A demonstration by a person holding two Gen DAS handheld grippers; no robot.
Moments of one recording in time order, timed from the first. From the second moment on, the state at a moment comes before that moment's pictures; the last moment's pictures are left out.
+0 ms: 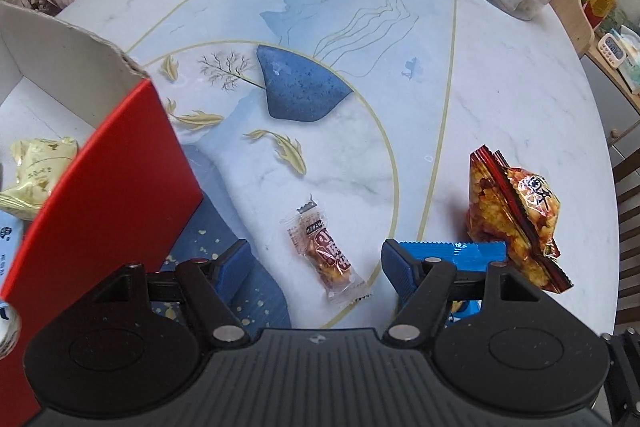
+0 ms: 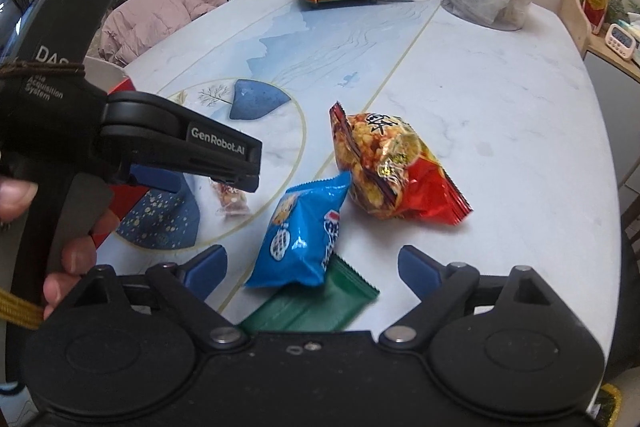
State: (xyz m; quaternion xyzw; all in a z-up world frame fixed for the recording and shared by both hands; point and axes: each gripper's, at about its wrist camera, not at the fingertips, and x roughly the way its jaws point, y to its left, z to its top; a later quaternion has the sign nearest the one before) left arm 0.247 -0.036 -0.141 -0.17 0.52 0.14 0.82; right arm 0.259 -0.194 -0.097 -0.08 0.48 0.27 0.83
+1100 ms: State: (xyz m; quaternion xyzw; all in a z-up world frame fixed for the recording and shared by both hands) left arm 0.238 -0.036 -0.136 -0.16 0.53 0.12 0.83; right arm 0.268 -0.178 -0.106 -0.07 0.49 0.28 0.82
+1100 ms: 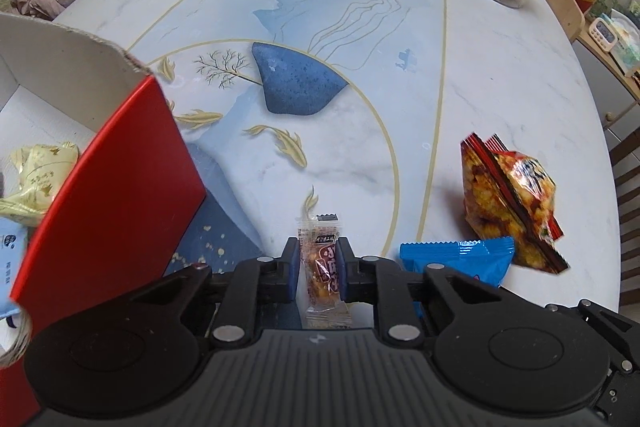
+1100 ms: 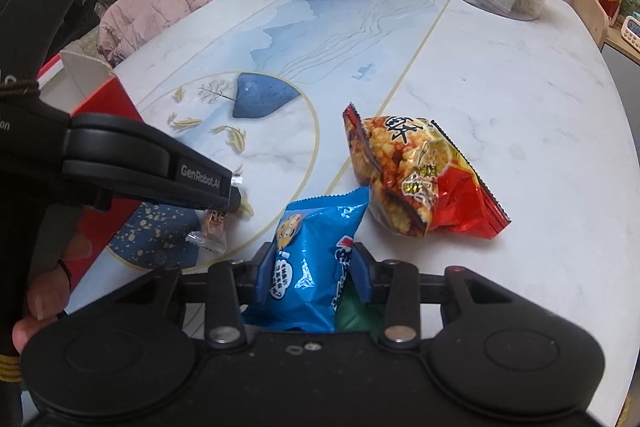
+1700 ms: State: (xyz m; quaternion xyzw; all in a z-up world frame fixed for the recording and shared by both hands) left arm 0.168 -0.031 -0.086 -0.17 0.52 0.06 0.83; right arm 0.207 -0.197 -0.048 -0.04 0.47 0.28 0.84
